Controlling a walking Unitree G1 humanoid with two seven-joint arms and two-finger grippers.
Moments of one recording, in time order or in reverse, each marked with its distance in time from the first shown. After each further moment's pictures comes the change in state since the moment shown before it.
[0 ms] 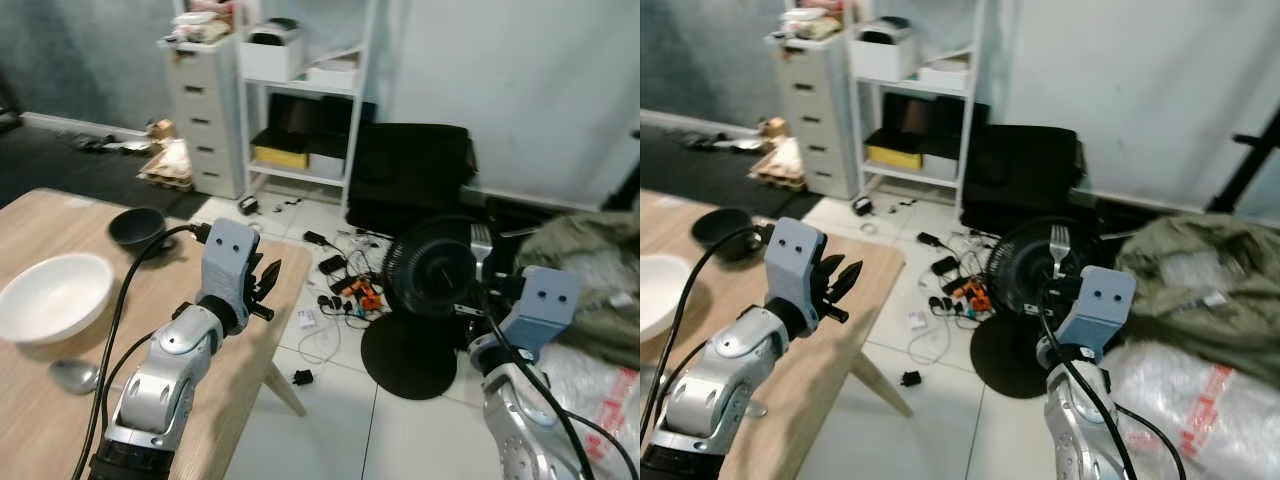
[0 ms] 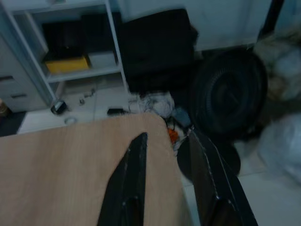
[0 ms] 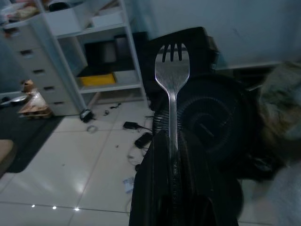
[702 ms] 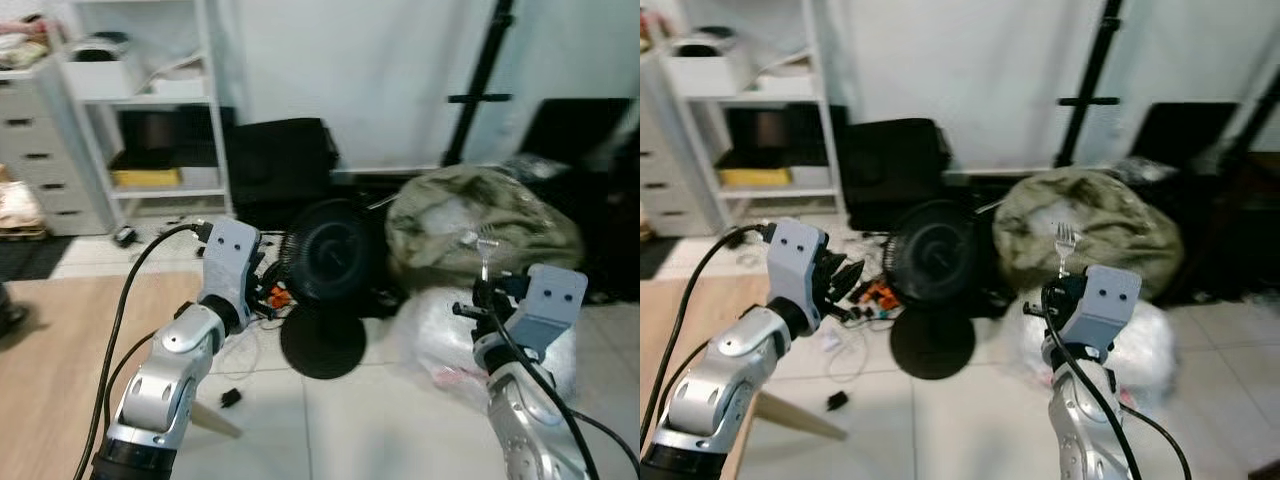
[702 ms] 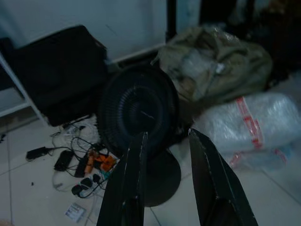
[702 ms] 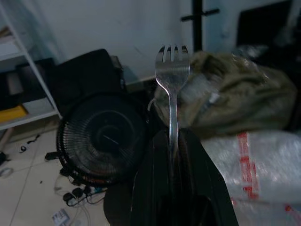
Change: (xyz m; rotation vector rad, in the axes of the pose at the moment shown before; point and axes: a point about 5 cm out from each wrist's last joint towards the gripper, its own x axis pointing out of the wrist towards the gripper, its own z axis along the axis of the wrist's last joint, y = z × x) left arm 0.001 -0.003 0.001 0.001 -0.005 -0.012; right arm -0.001 -0.004 0.001 -0.008 -0.002 -0.017
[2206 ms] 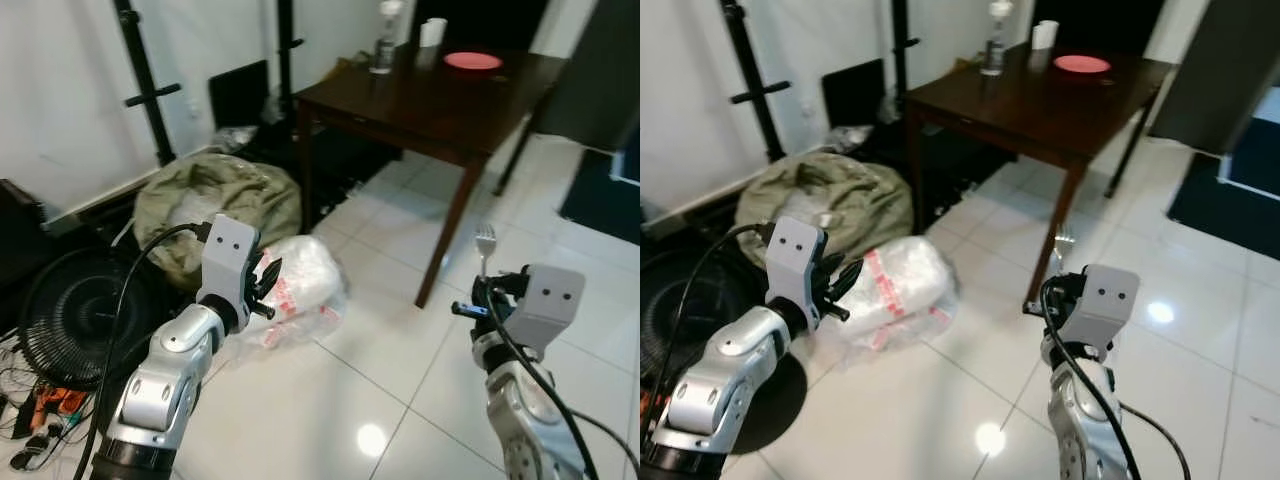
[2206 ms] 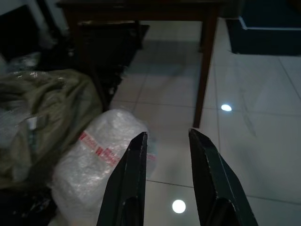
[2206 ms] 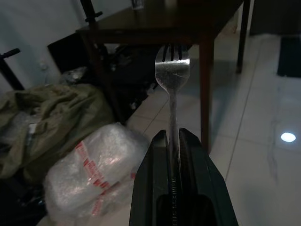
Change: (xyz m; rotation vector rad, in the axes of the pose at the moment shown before) left arm 0.001 0.000 0.001 -0.006 -0.003 0.001; right arm 0.001 0.001 0.000 -0.005 0.004 0.004
